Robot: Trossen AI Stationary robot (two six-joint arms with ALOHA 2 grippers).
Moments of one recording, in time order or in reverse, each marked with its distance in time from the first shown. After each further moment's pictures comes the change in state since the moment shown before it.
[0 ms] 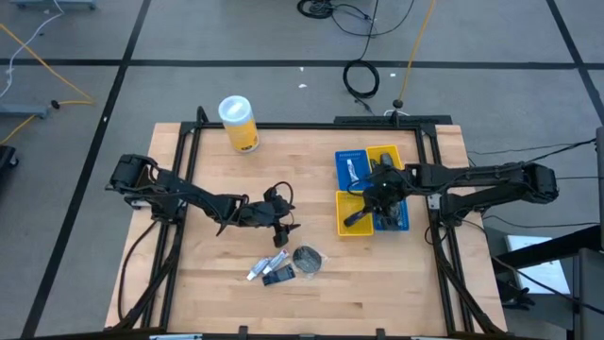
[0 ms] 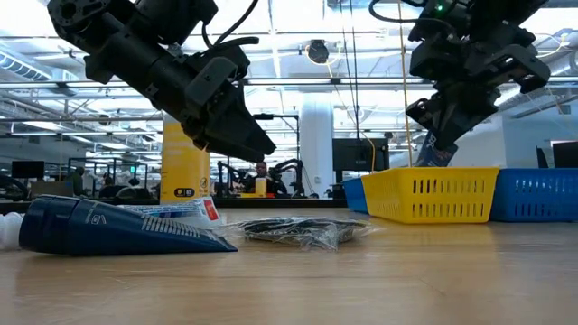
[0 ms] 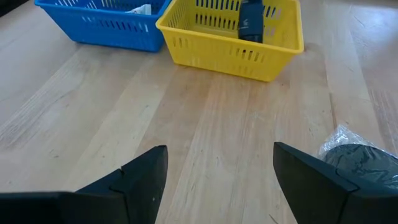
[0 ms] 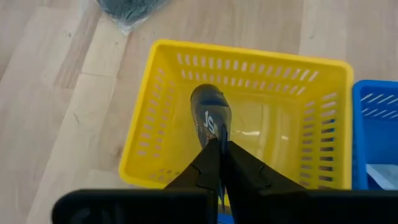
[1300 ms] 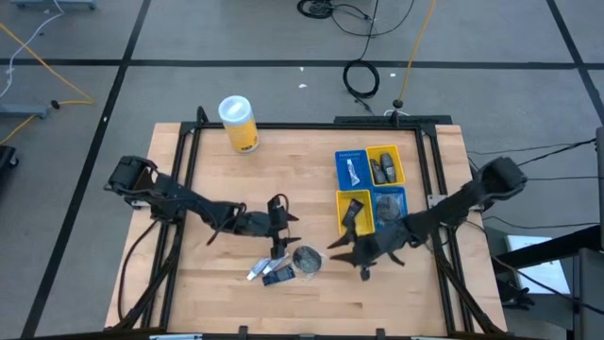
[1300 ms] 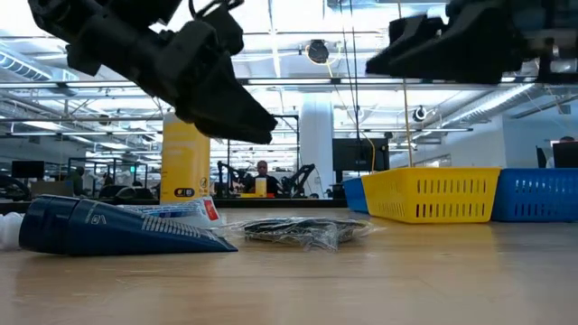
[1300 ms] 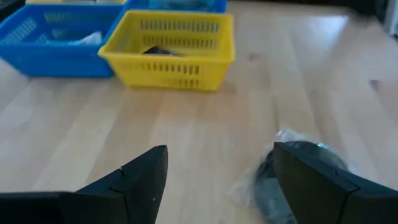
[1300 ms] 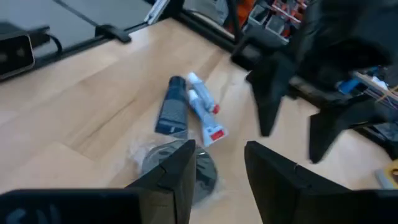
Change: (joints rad) left arm -0.088 0.000 0.000 0.082 0.020 0.074; right arm 0.614 0.357 -0.107 1.118 0.555 -0.096
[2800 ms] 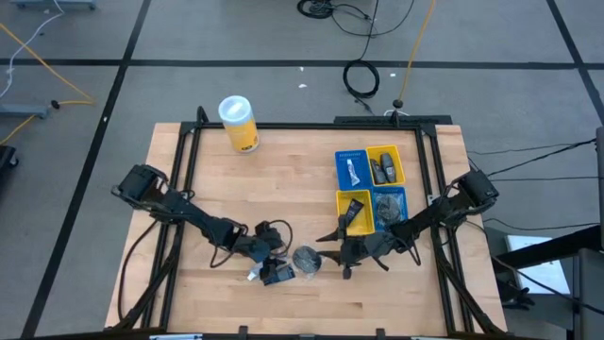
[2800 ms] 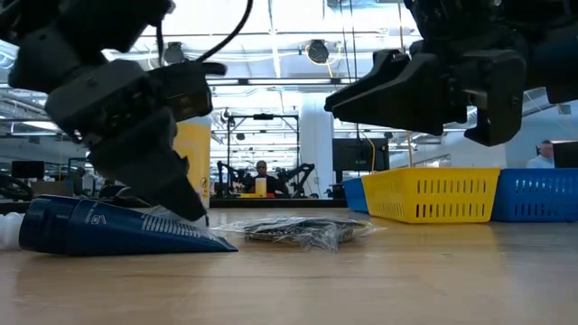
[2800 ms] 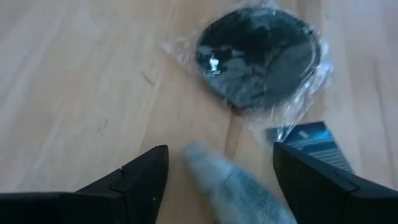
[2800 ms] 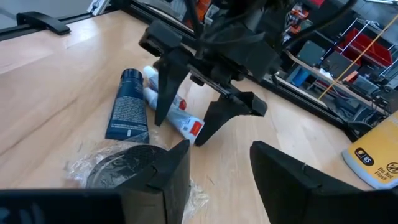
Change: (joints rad) left arm -0.162 0.120 -0.015 -0.161 0.057 -0.387; right arm -0.016 0.306 0.026 0.369 0.156 -0.008
